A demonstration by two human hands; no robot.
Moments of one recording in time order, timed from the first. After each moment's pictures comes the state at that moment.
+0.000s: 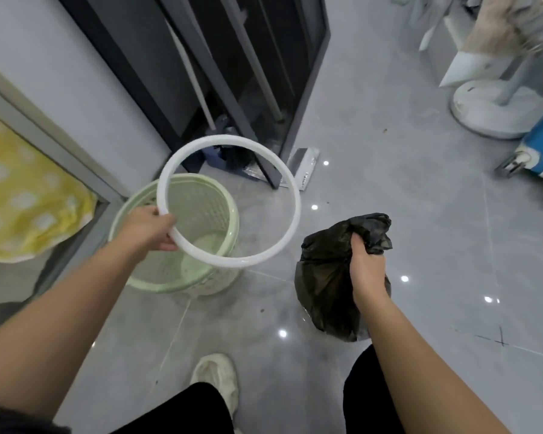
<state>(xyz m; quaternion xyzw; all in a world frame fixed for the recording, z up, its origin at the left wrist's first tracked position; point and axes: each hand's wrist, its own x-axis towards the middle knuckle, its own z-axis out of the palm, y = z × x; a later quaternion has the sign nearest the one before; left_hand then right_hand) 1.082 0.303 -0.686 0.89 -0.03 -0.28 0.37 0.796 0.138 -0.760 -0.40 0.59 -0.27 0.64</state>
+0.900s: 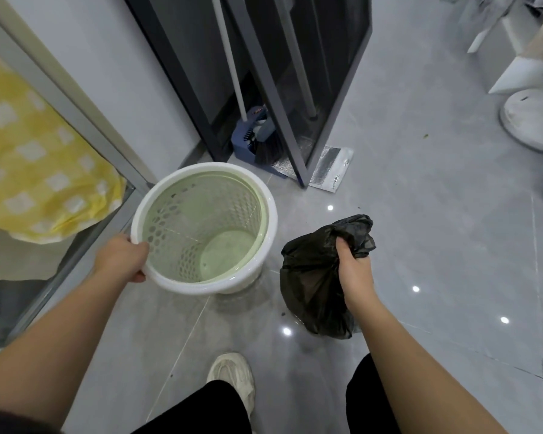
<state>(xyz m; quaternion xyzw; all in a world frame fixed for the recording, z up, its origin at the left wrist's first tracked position) 1.134 0.401 -0.728 0.96 0.04 -0.20 0.21 0.865 0.166 -0.783 -0.45 0.52 -0.22 0.69</state>
